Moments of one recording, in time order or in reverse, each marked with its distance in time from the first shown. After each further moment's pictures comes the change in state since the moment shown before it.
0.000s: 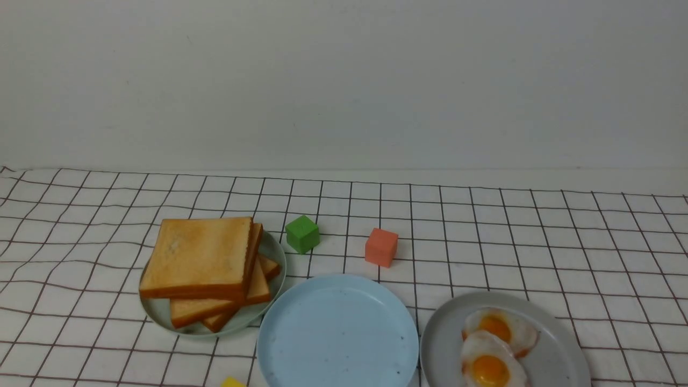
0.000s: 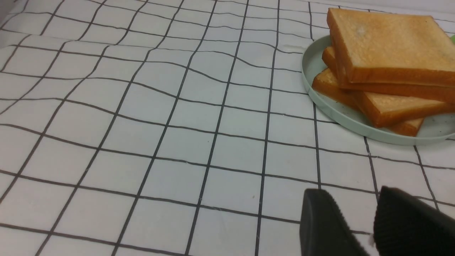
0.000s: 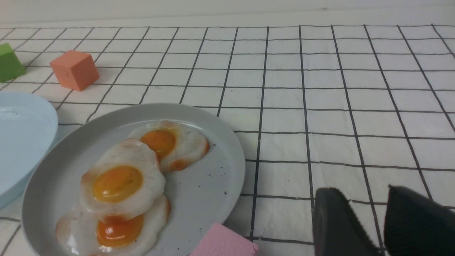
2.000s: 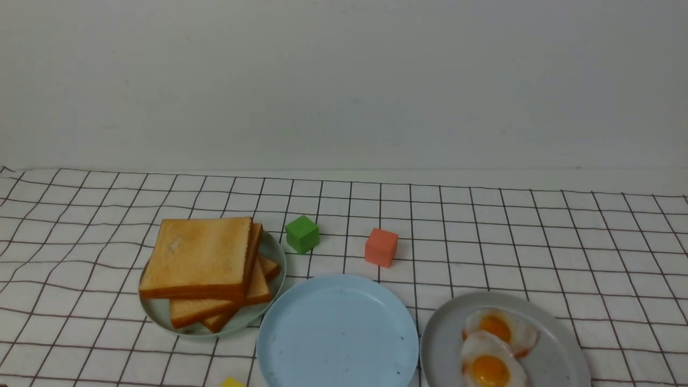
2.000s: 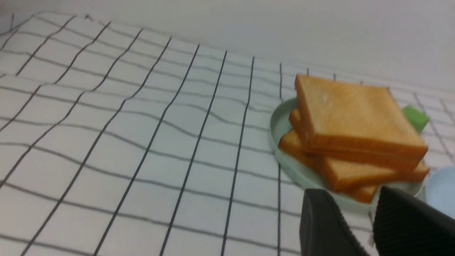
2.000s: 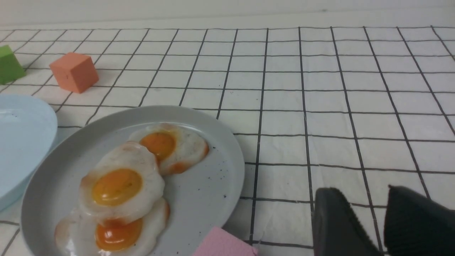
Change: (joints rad) right arm 0.000 0.000 0.002 0.001 -0.021 0.000; left arm 0.000 0.000 0.000 -0.089 -0.181 -0.023
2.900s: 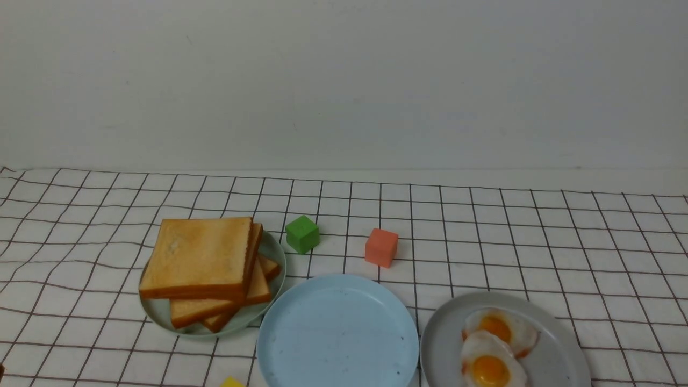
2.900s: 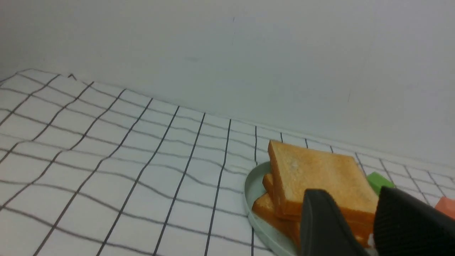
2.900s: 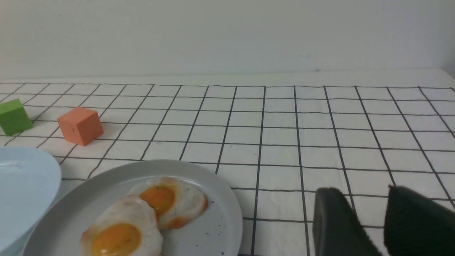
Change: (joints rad) right arm 0.000 0.000 0.006 0.003 -0.137 -0.016; left arm 0.000 0.000 0.000 -0.044 -0.155 -0.003
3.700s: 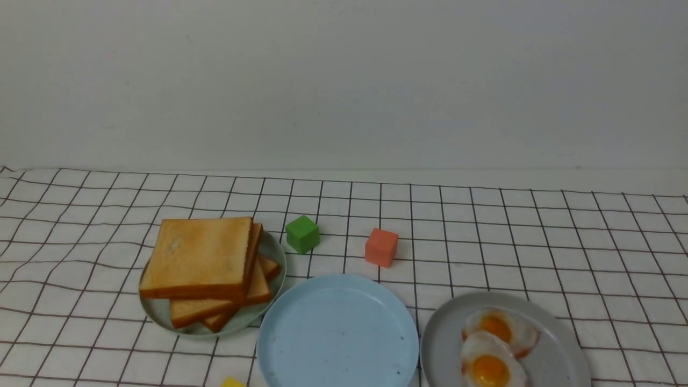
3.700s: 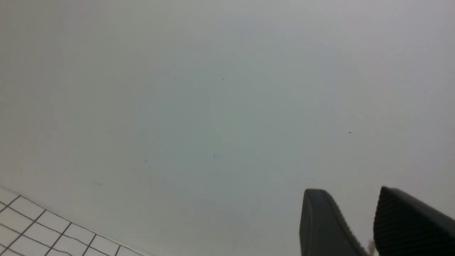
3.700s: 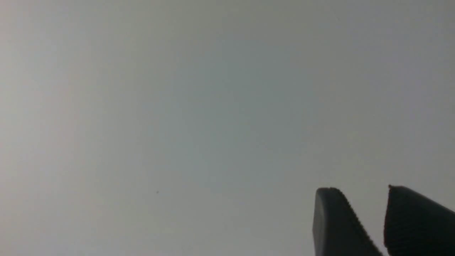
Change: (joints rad) right arm 0.000 0.059 -0.389 0.195 -0.248 0.271; left arm 0.000 0.164 -0.445 -0.130 0.050 -0.179
